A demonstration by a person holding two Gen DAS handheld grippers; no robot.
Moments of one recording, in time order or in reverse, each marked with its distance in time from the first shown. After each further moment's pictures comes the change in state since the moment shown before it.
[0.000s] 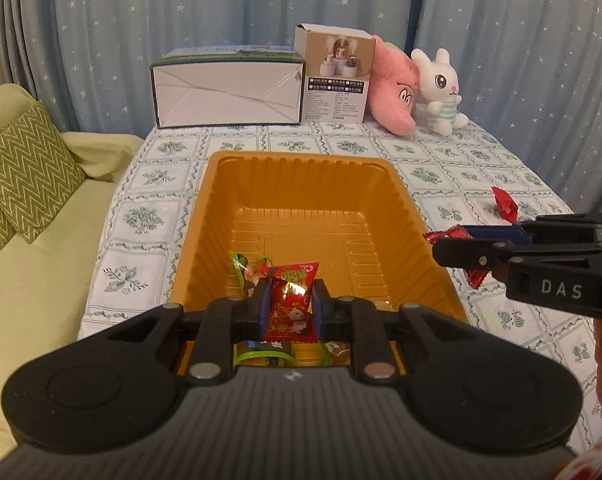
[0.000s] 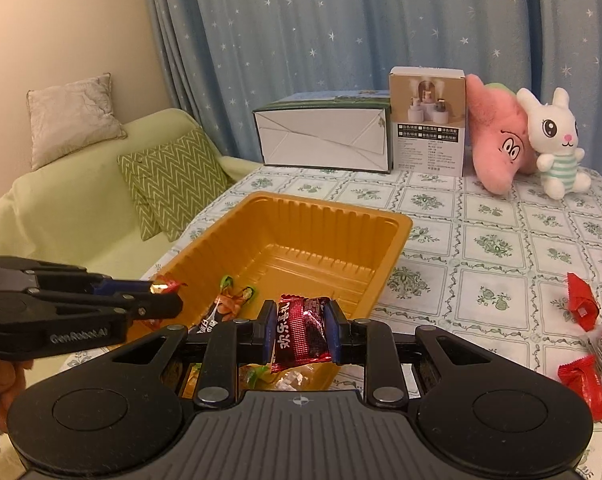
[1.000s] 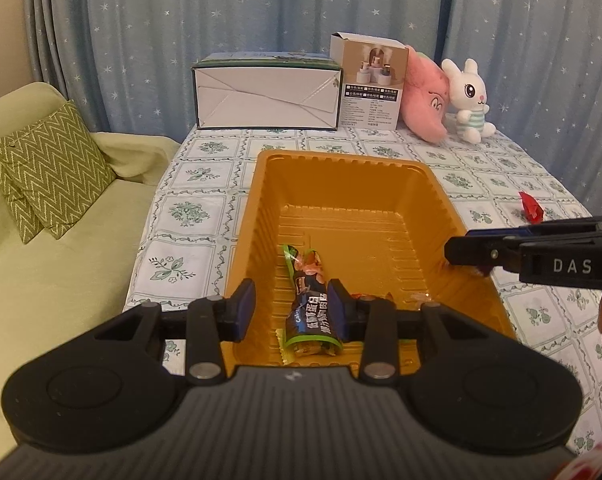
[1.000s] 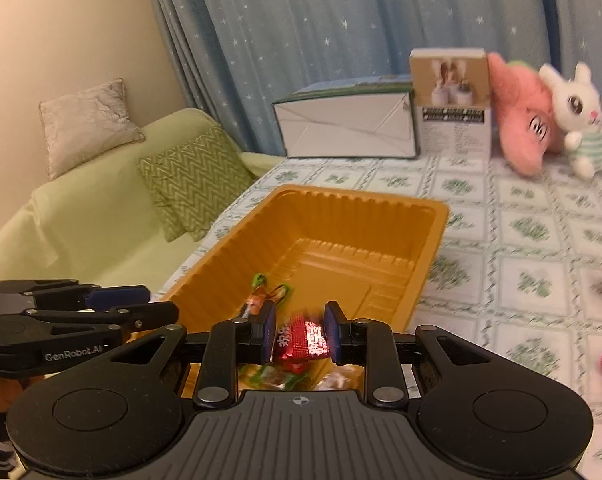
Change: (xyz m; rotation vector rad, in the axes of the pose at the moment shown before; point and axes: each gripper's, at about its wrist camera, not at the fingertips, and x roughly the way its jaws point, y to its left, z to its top) left arm -0.017 0.024 -0.012 -0.027 -0.033 0.082; right arm 0.017 0.004 0.001 0.066 0.027 0.094
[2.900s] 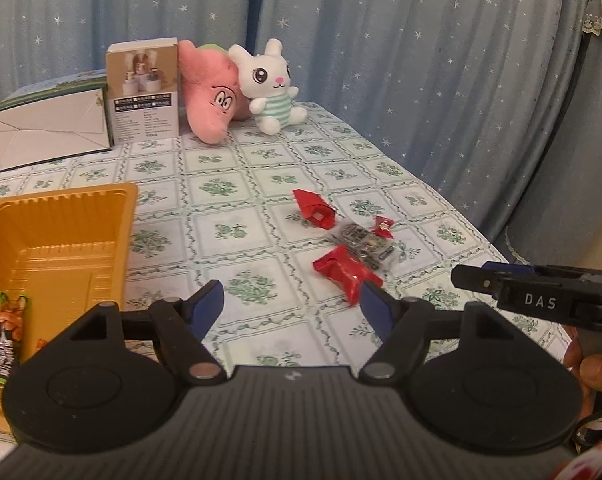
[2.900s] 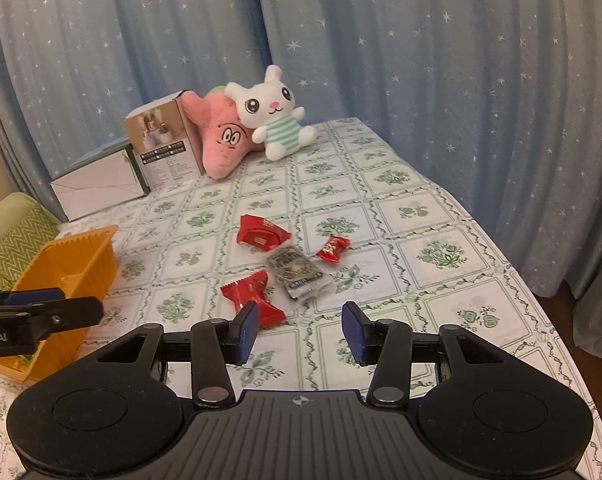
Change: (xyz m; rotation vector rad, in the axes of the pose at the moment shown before) left arm 0.015 -0.245 0.016 0.145 0.016 -0.317; right arm -0.199 -0.175 -0.076 0.285 -0.135 -0.489
